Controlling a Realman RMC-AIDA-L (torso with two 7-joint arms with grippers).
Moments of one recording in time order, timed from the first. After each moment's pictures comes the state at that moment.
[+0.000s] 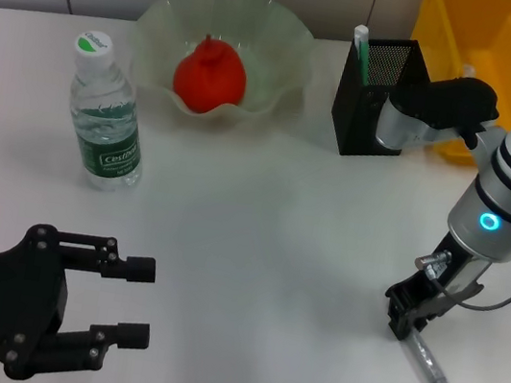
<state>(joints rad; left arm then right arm) -0.37 -2.01 0.99 0.60 1.68 1.95 -1.04 0.82 2.09 -1.36 -0.90 -2.72 -1.64 2.92</state>
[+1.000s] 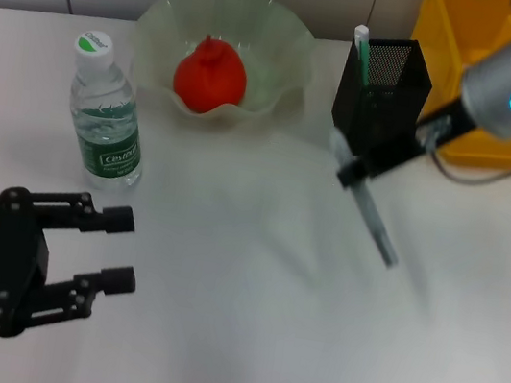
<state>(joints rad) -0.35 -2.02 0.86 0.60 1.67 1.96 -1.05 0.79 2.08 -1.16 -1.29 -2.55 -1.65 2.69</state>
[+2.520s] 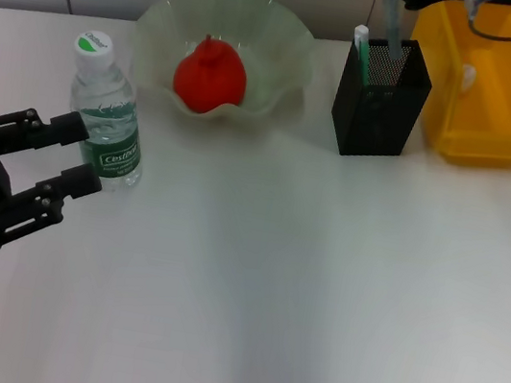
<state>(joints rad) -0.35 -2.06 0.65 0.60 1.65 1.96 -1.08 0.67 2.07 -1.03 -1.21 -2.23 -1.06 2.08</state>
